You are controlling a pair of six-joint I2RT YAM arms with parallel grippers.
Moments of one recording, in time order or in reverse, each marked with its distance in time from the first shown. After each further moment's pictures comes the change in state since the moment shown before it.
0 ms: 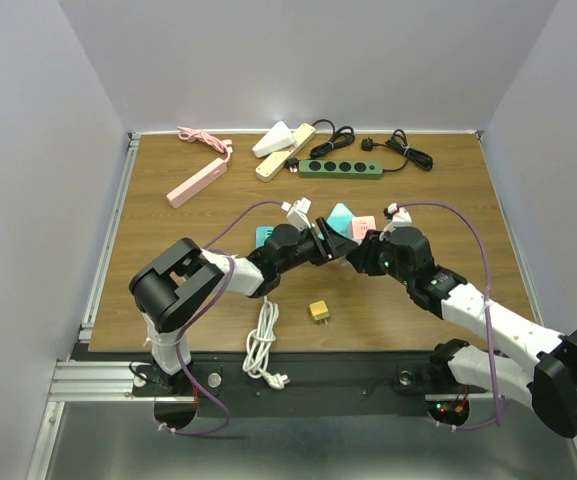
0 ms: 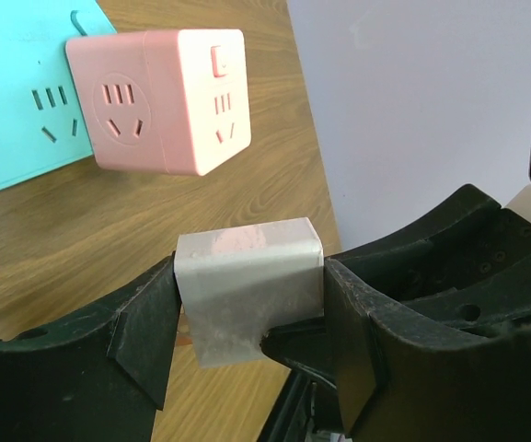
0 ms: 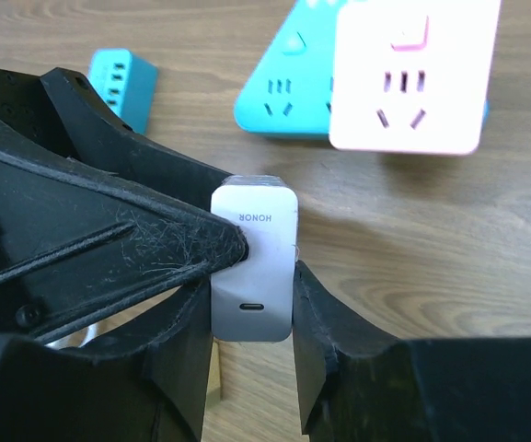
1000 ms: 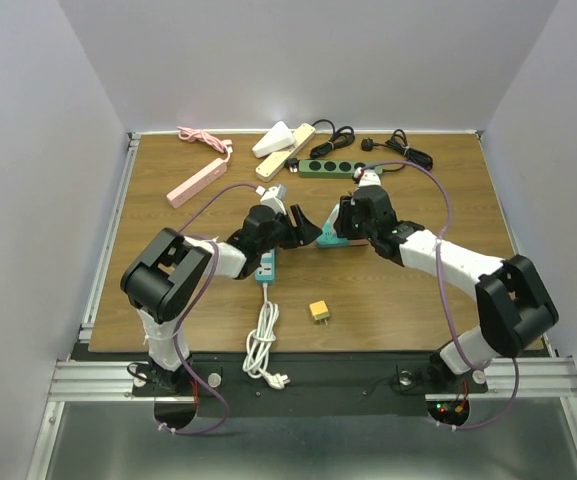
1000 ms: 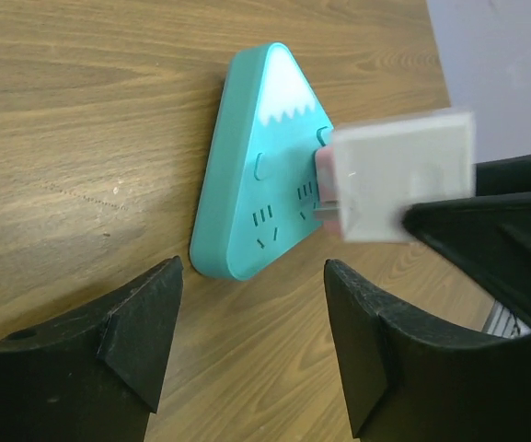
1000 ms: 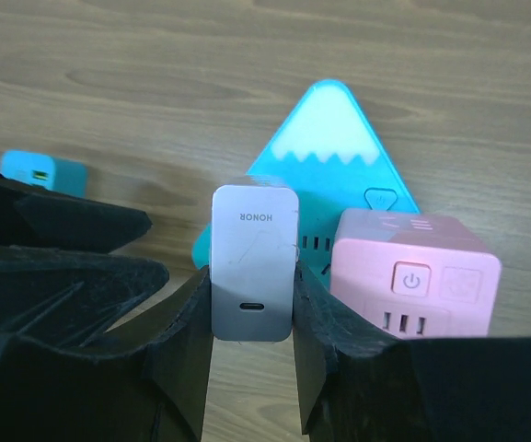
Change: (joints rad) left arm 0.233 -0.031 0.001 -0.195 0.035 0.336; right arm -0.006 0.447 0.398 -0.023 0.126 -0.135
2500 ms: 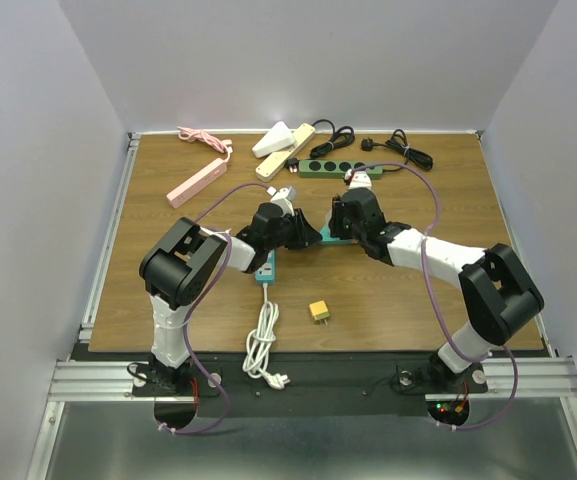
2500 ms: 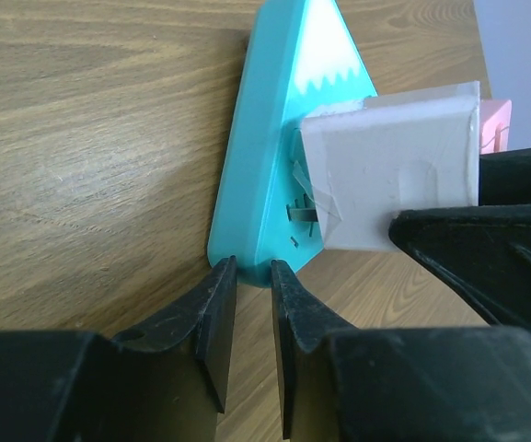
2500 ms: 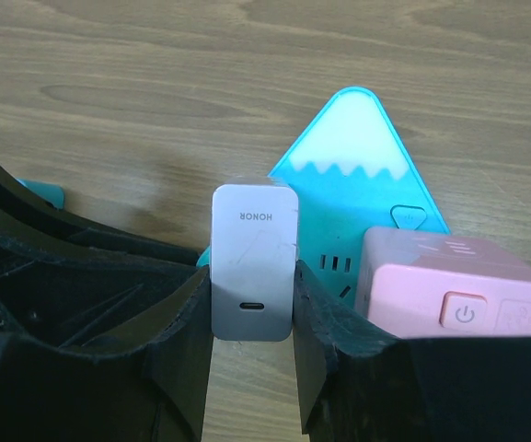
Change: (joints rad) left arm 0.002 0.170 0.114 -0.017 0.085 0.048; right arm 0.039 0.121 0.017 0.077 0.079 -0.017
